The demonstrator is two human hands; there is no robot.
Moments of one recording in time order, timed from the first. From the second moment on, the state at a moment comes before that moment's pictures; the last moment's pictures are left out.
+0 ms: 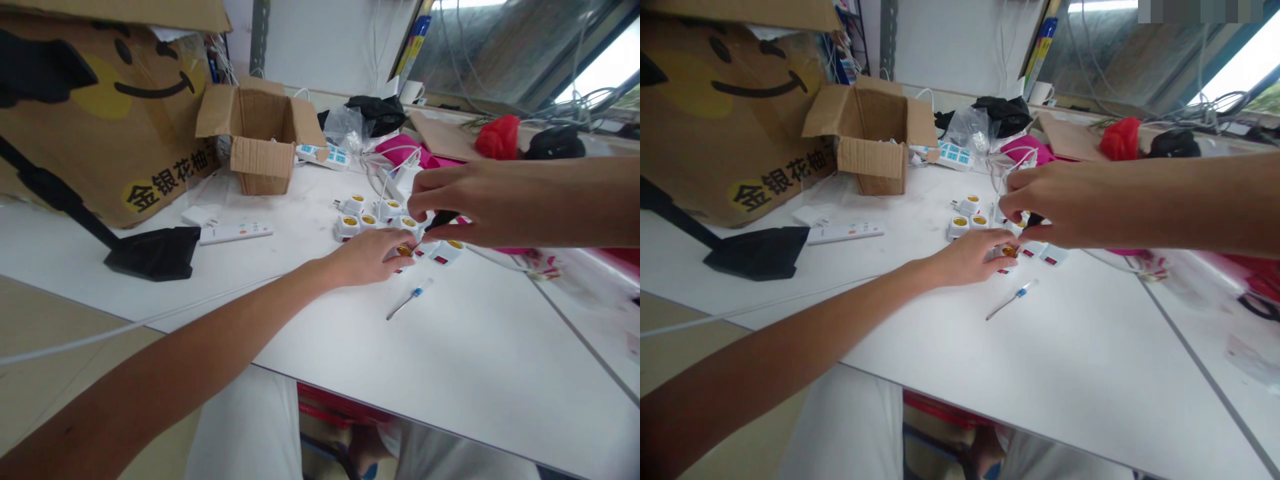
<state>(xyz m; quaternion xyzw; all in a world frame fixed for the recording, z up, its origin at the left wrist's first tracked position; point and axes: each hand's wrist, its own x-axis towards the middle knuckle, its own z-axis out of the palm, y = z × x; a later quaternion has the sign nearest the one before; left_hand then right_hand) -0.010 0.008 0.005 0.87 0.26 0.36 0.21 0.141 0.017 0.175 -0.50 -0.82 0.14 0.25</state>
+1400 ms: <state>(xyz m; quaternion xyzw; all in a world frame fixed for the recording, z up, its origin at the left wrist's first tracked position) -0.004 -0.009 0.018 0.88 0.26 0.35 0.17 0.197 -0.008 0.039 -0.33 -0.54 0.36 0.68</state>
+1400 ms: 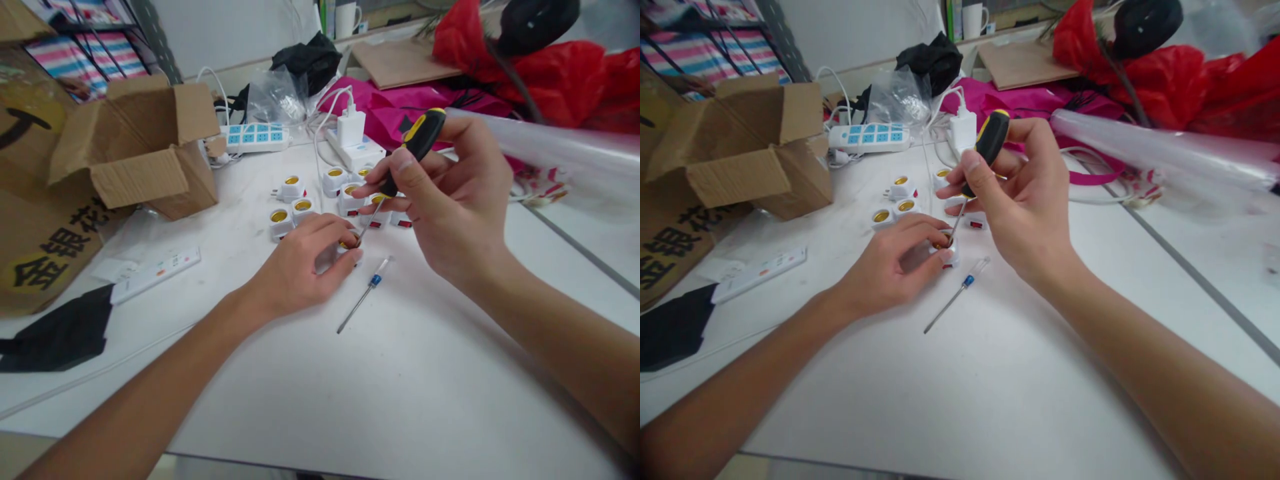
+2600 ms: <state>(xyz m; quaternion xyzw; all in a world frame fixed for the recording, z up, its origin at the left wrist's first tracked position) 0.001 -0.015 0.015 0.84 0.29 0.37 0.26 0.189 -0.030 0.037 -0.26 -0.69 0.22 0.63</state>
